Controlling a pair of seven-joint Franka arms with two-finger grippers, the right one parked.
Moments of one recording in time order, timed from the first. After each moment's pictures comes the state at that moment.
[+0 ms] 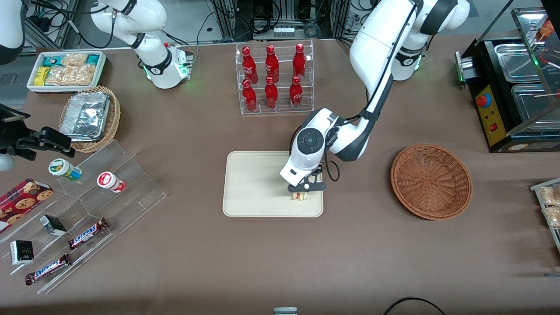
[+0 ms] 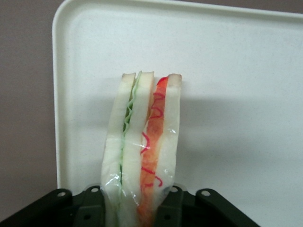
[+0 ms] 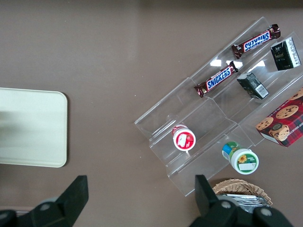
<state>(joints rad) -0.69 0.71 -0.02 -1.59 -0.08 2.28 -0.71</state>
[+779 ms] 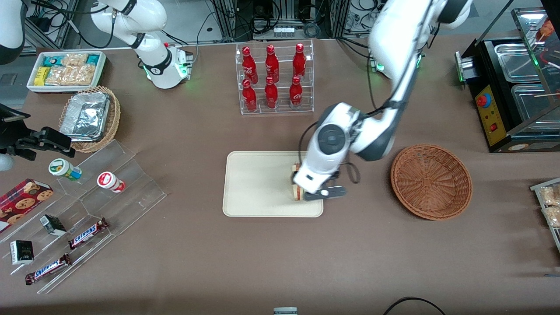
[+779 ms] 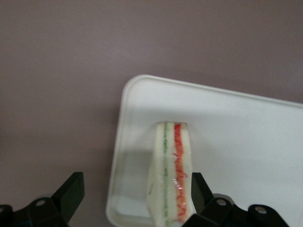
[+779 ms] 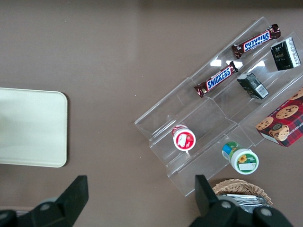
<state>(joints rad) -0.59 0.55 0.01 -1.52 -0.08 2.09 -0.72</state>
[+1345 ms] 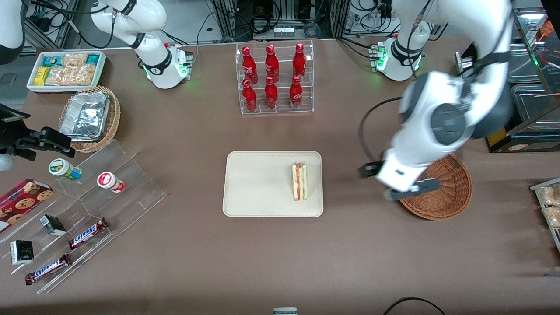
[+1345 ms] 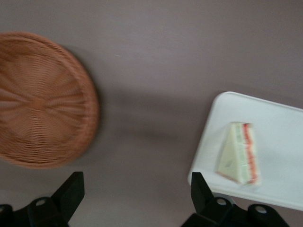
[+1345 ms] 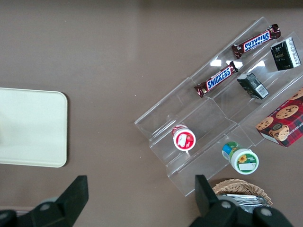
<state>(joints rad) -0.32 0.29 0.02 -1.53 -0.04 1.72 -0.49</state>
